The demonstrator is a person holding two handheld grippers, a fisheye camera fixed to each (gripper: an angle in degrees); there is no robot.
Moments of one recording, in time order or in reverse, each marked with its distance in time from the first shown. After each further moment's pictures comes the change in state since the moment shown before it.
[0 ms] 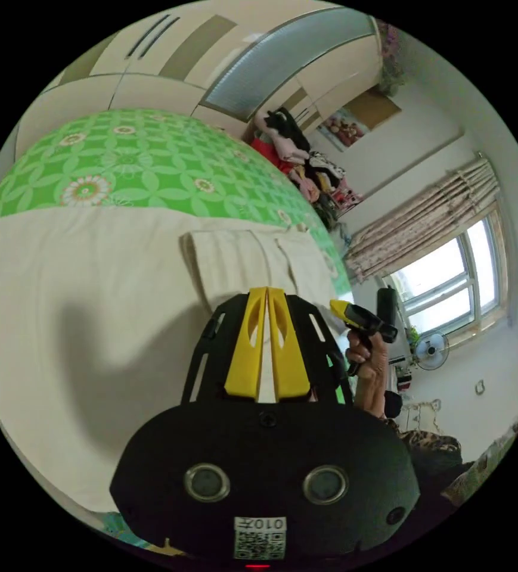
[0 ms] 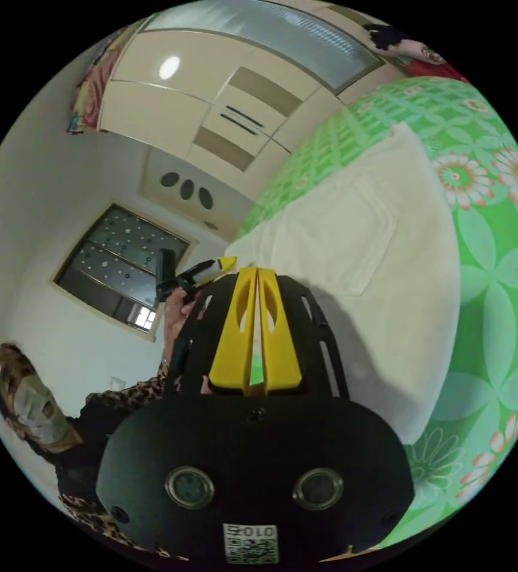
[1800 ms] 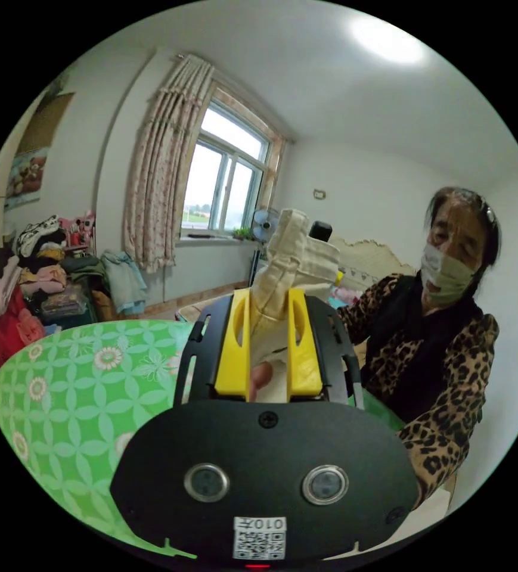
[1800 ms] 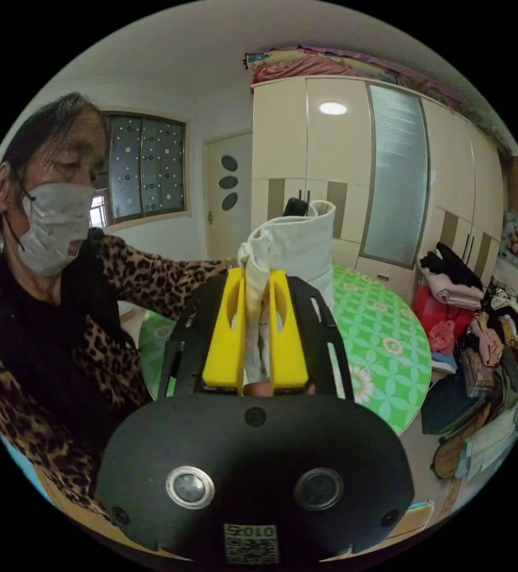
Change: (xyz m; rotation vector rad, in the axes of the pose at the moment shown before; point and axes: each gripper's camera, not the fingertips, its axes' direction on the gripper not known) left arm 0.136 -0.429 0.100 -0.169 0.840 1.170; right arm -0.352 -0.166 -0.190 0.191 0.450 -0.827
